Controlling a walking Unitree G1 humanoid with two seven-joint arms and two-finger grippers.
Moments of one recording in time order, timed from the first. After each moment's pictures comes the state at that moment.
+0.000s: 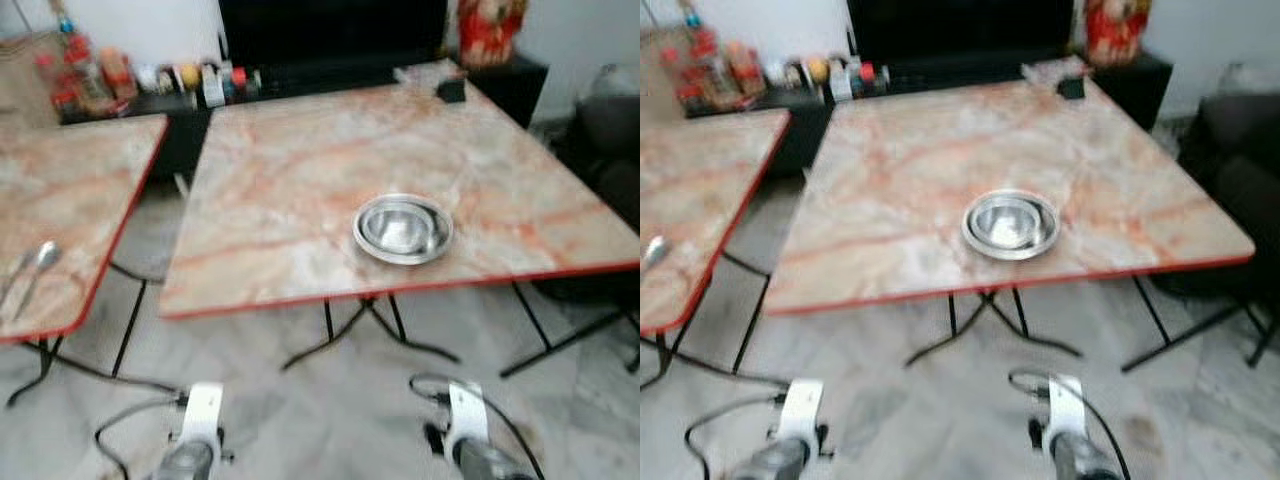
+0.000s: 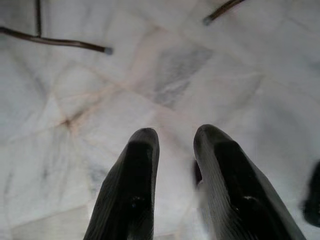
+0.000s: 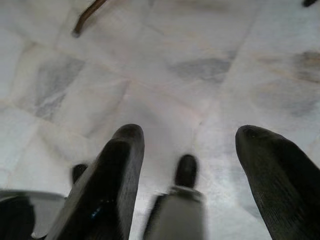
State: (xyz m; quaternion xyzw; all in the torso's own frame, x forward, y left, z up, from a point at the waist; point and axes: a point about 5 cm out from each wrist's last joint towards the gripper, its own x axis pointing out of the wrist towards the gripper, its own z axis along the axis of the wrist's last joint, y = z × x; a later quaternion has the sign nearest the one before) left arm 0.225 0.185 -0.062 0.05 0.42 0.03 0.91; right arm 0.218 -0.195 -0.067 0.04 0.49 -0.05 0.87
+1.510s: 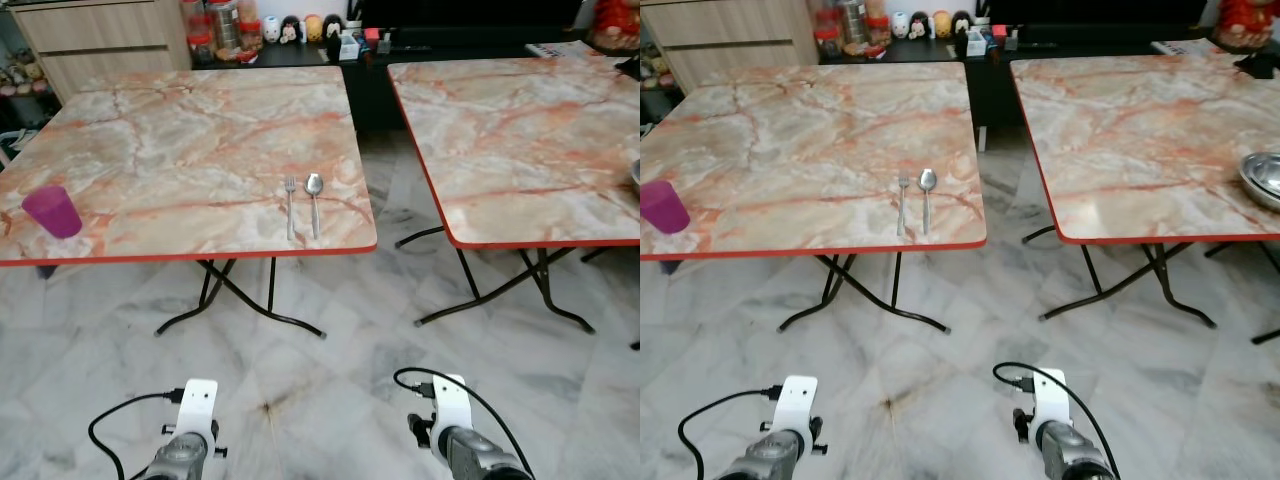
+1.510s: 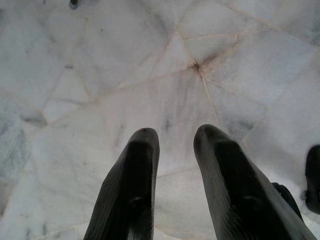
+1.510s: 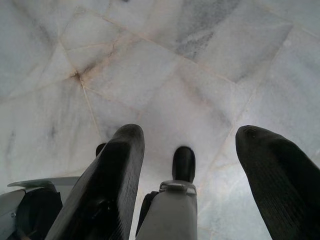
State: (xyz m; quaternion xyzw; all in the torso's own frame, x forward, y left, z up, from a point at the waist) left arm 0.231 0.194 -0.057 0.07 0.42 0.04 0.91; right arm 0.227 -0.181 -0.063 0.04 0.48 -0.02 0.88
